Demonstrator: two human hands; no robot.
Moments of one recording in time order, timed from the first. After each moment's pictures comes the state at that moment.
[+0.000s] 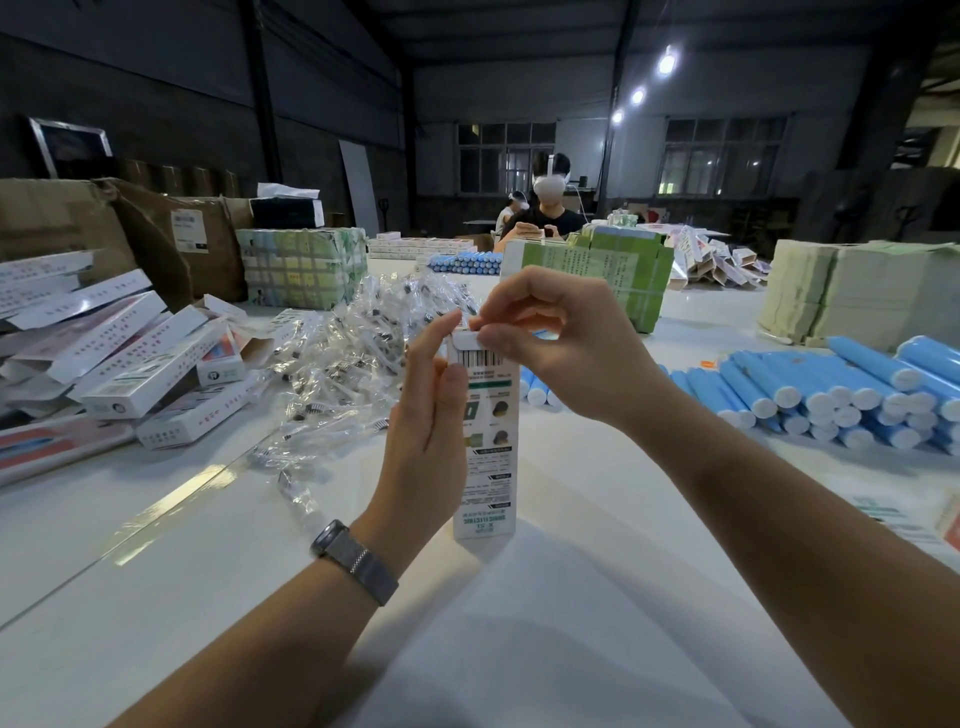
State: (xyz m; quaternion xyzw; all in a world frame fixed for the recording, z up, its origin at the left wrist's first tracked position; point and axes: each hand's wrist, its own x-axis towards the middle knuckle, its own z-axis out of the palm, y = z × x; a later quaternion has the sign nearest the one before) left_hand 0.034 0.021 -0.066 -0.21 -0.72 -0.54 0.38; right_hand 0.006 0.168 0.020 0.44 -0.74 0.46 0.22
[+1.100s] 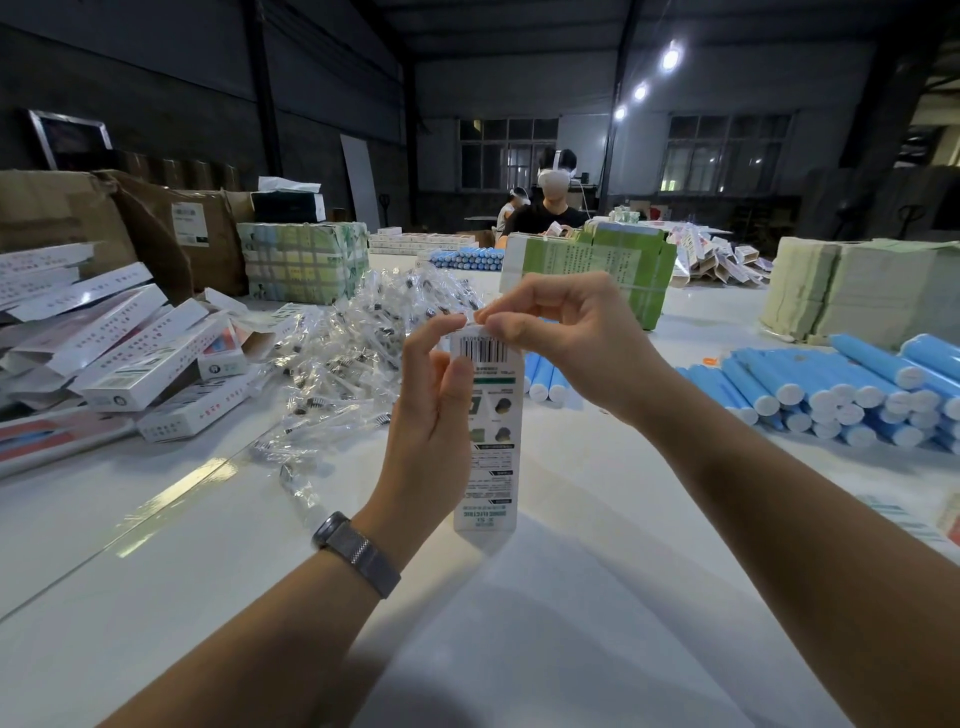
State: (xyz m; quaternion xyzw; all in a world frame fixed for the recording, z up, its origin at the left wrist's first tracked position) left_hand 0.038 0.023 -0.061 -0.23 -0.70 -0.56 0.39; right_hand 0.000 0.171 0.019 0.42 -0.74 0.50 0.16
